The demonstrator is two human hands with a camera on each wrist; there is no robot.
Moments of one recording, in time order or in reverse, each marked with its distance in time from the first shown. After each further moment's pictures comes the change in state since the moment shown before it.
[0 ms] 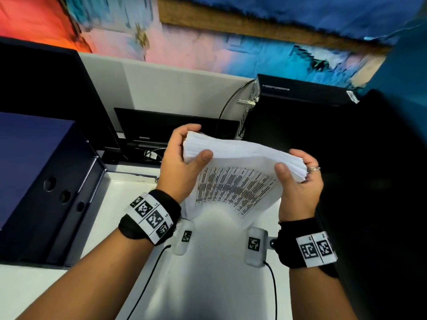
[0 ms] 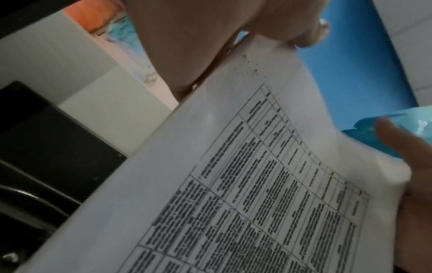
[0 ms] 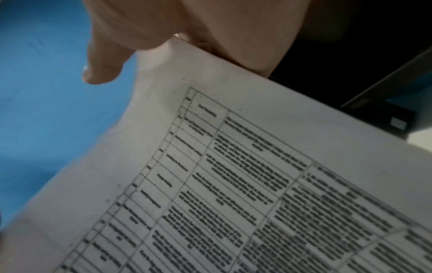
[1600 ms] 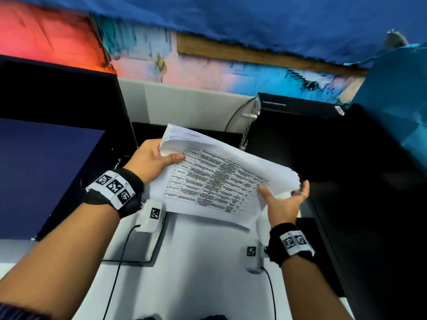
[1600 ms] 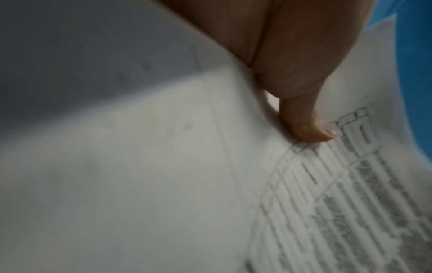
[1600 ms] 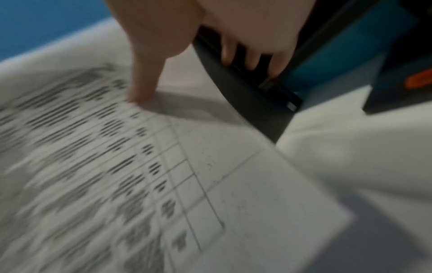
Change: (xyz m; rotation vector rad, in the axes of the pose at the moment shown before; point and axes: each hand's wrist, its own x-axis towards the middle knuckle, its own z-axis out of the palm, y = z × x) left_hand 0.021 0.019 -0.104 0.333 -0.191 -0.218; right_hand -0.031 0.044 -0.011 -0.374 0.282 0.245
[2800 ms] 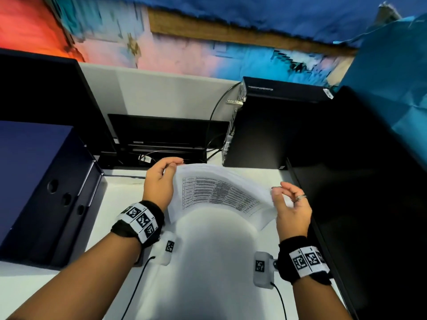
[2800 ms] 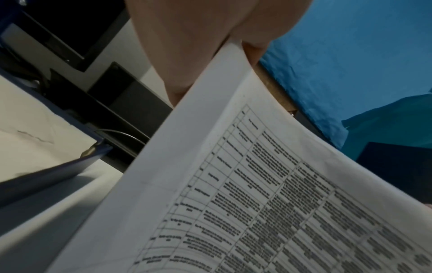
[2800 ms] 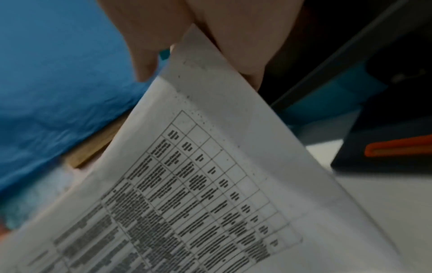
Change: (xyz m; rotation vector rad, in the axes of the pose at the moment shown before) left_hand -0.011 -0.061 0.089 -0.117 0.328 -0.071; right_hand -0.002 0.020 -0.049 -0.081 -0.039 -0.125
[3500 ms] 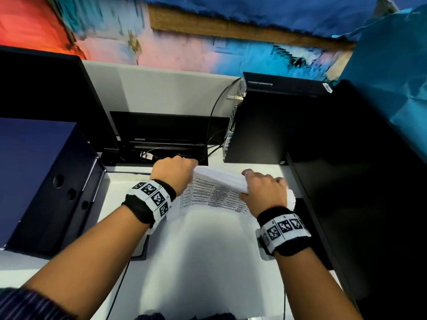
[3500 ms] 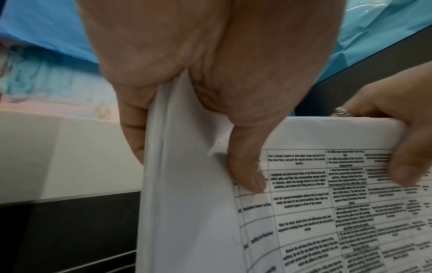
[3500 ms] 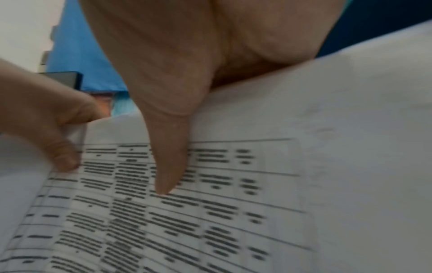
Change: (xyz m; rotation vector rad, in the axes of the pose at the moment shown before) left_hand 0.010 0.040 0.010 1.476 -0.444 0.386; right_hand -0.004 -0.049 0.048 -1.347 -0.442 -0.437
